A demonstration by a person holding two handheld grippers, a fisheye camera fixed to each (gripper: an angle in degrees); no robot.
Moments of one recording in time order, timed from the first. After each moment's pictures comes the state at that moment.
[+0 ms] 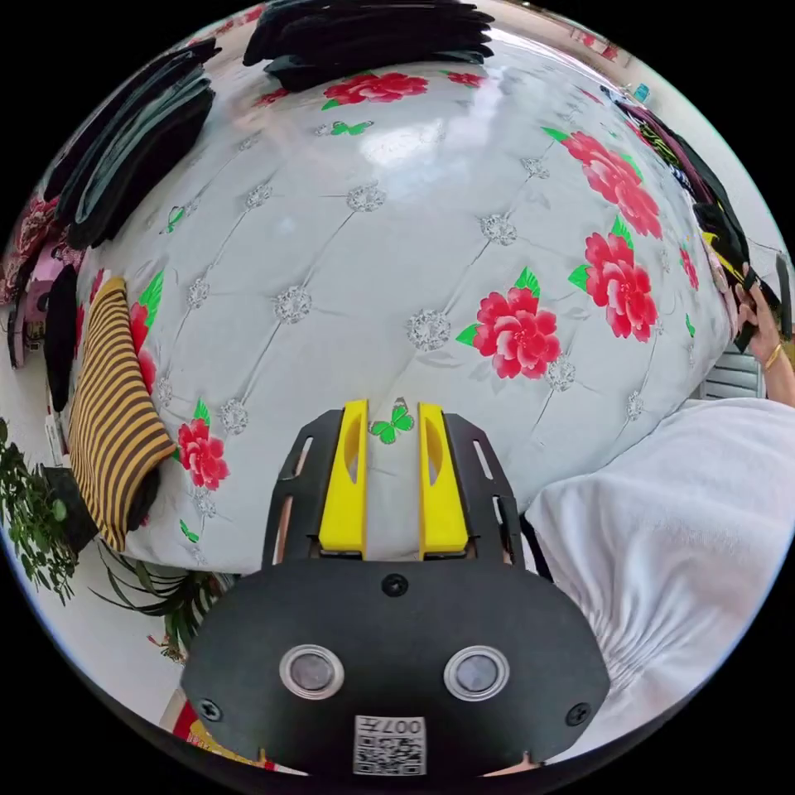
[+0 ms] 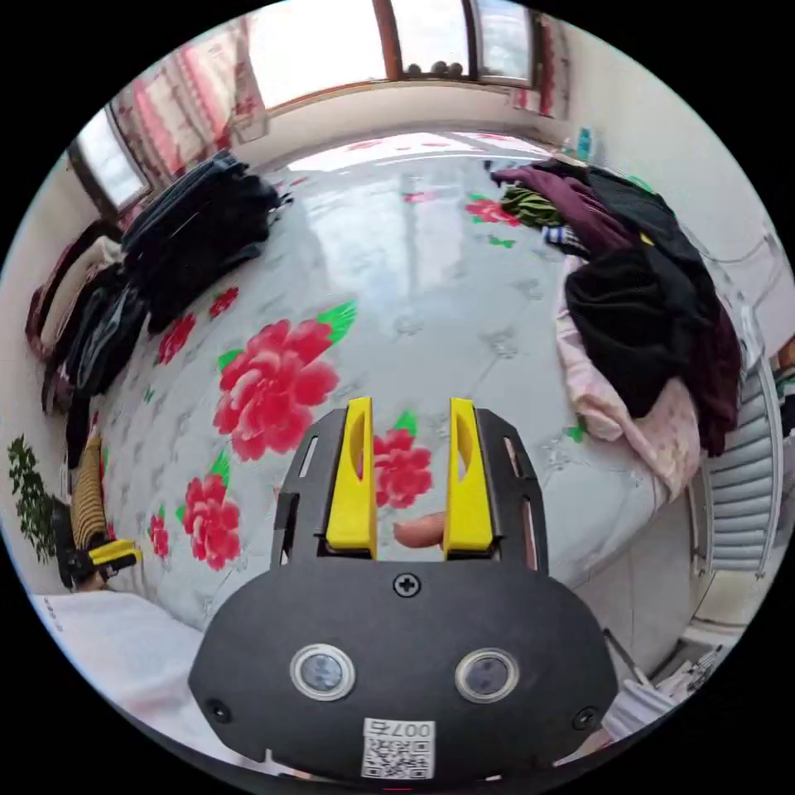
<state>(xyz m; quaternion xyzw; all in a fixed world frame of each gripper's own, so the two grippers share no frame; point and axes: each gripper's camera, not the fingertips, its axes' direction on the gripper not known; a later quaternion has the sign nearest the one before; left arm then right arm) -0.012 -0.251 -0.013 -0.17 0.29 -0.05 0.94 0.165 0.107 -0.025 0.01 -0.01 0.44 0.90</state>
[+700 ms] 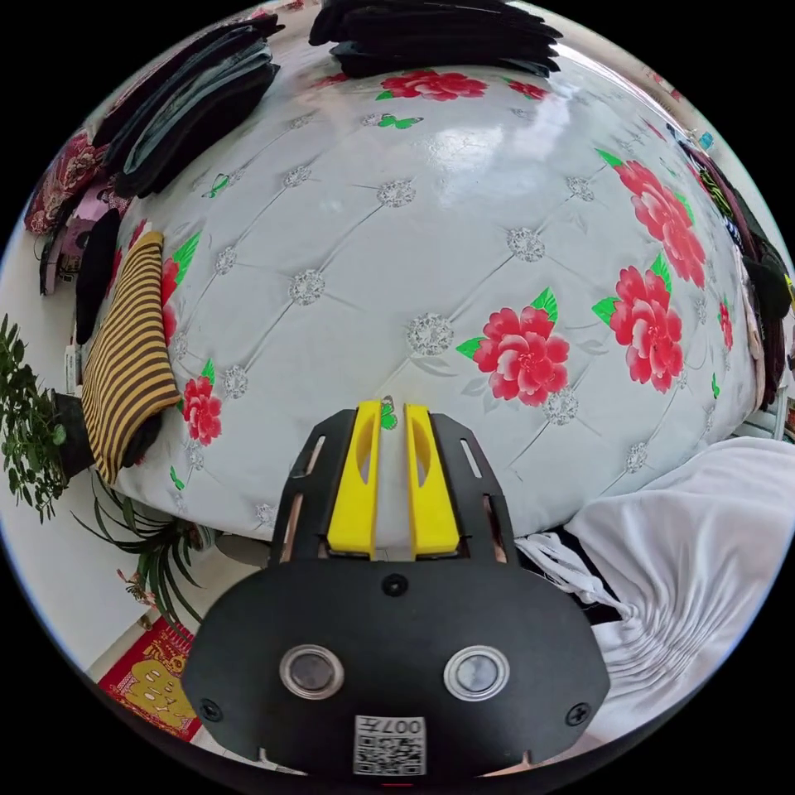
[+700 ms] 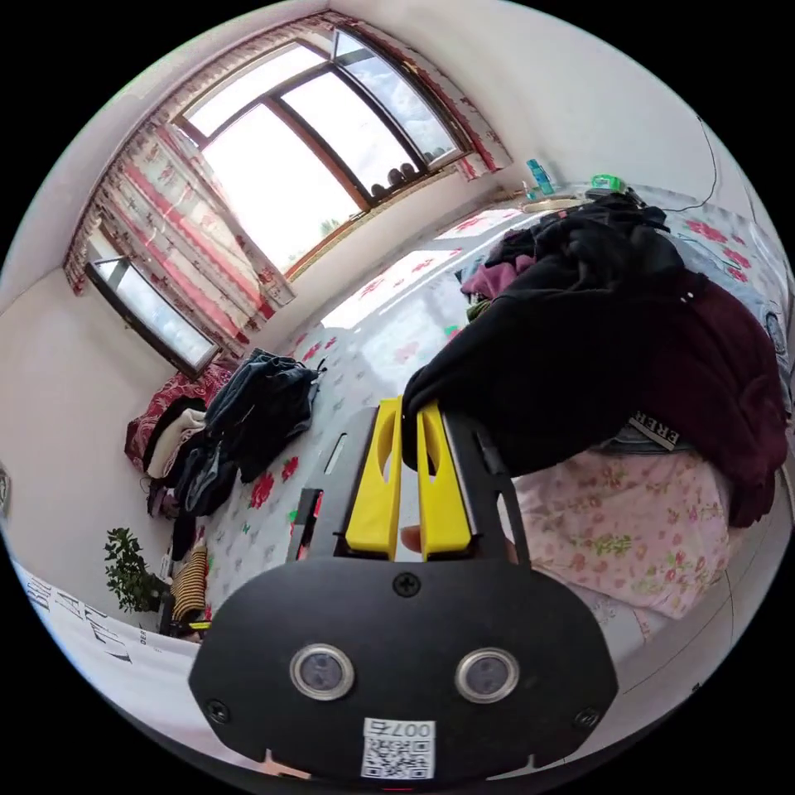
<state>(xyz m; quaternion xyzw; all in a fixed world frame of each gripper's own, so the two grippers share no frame) 0.002 -0.229 -0.005 -0.19 0.23 -0.13 0.95 0.258 0.184 -0.125 0.29 -0.19 0.43 0.84</state>
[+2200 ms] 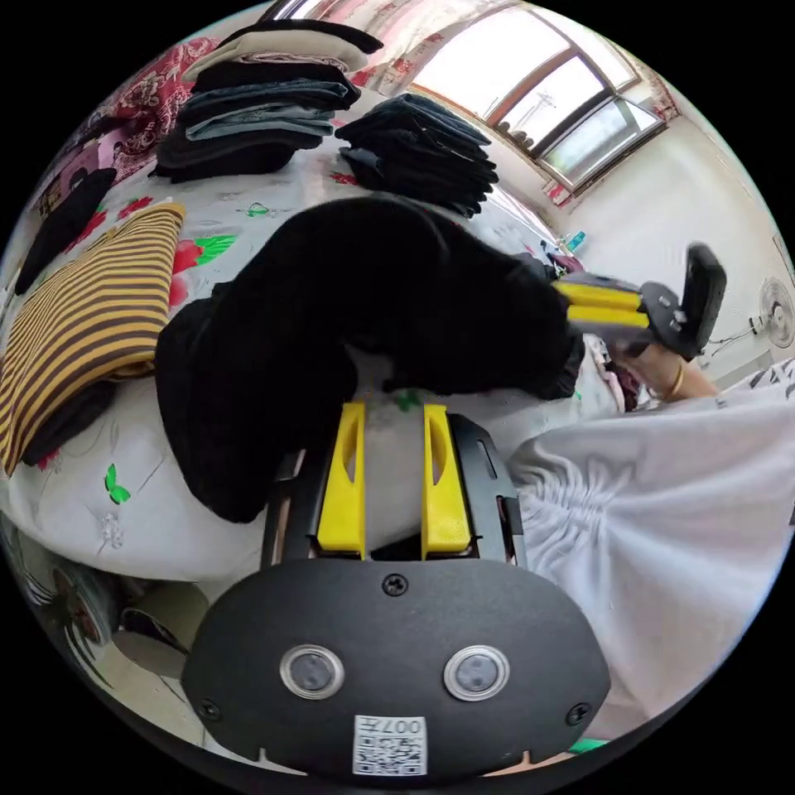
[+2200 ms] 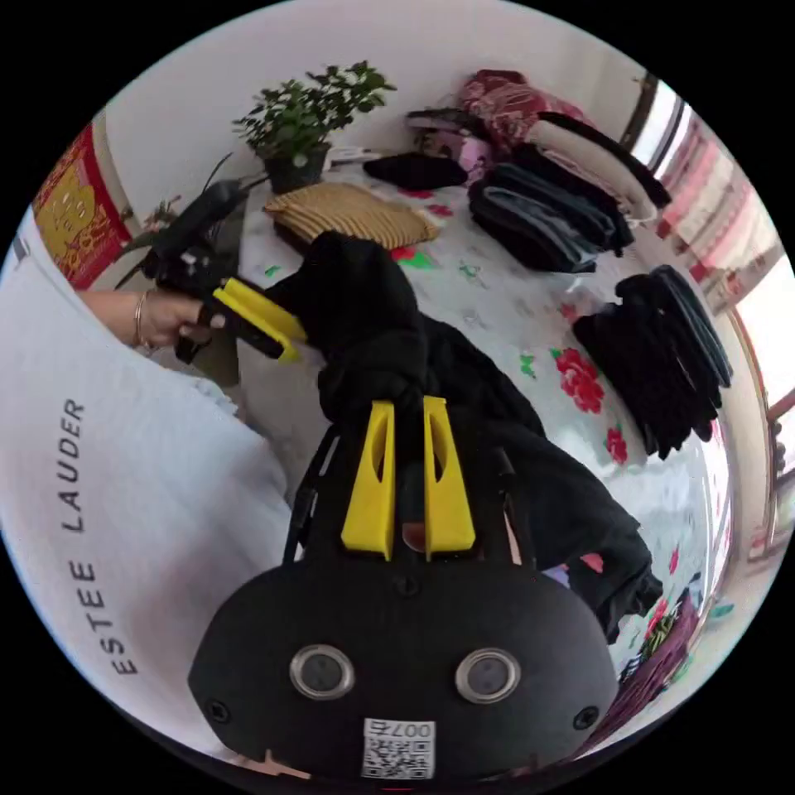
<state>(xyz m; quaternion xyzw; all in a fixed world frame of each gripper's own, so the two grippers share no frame) -0.098 0.056 0.052 0.03 0.40 -0.21 0.89 -0.293 -0.015 -0.183 0.12 -0.18 -0.22 0.95</state>
